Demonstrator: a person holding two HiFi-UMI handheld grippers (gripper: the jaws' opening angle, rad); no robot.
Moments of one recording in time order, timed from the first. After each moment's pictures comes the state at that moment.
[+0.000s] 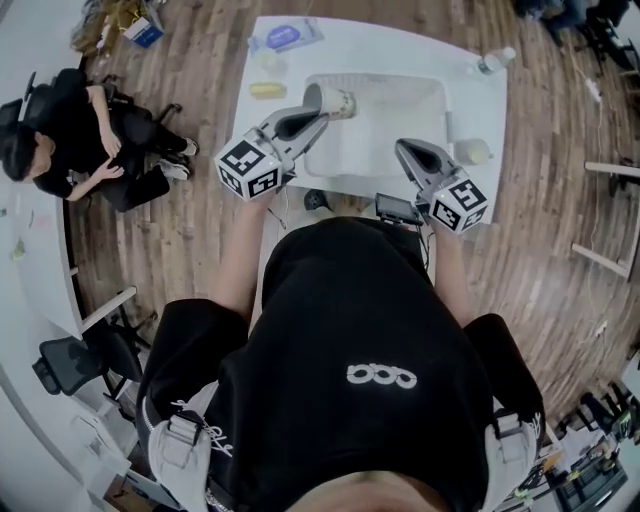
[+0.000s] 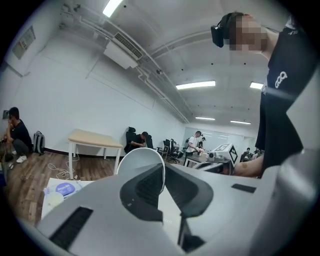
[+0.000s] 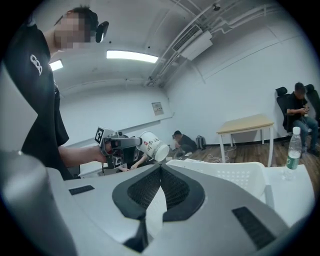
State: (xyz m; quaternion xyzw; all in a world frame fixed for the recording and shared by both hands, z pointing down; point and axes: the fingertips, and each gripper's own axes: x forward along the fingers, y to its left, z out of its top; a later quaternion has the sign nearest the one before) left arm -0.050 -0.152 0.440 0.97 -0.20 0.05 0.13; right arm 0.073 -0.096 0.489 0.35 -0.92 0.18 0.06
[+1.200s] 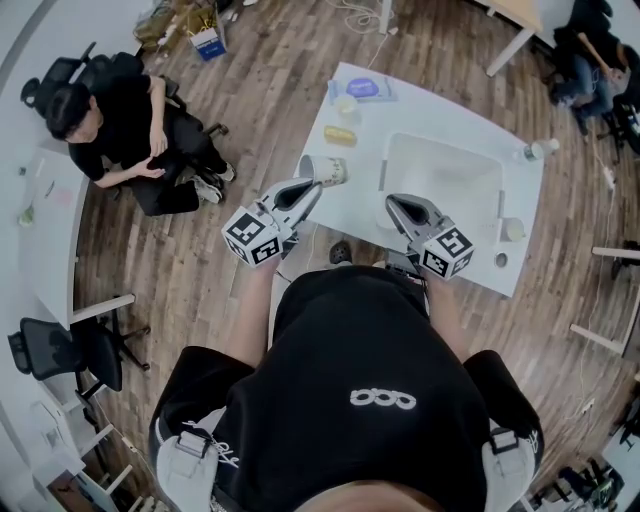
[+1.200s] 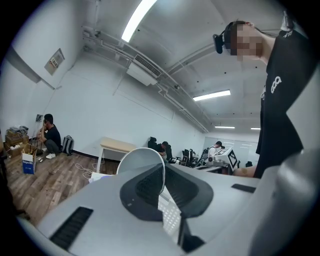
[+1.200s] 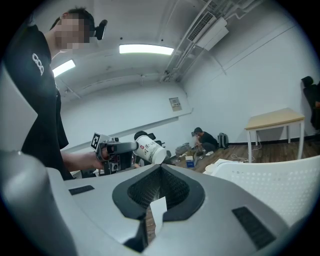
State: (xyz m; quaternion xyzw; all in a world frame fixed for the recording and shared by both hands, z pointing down) left arm -0.253 -0.111 0.449 0.94 -0.33 -0.01 0.14; right arm -0.118 -0.098 0.491 0.25 -0.95 0.17 0.06
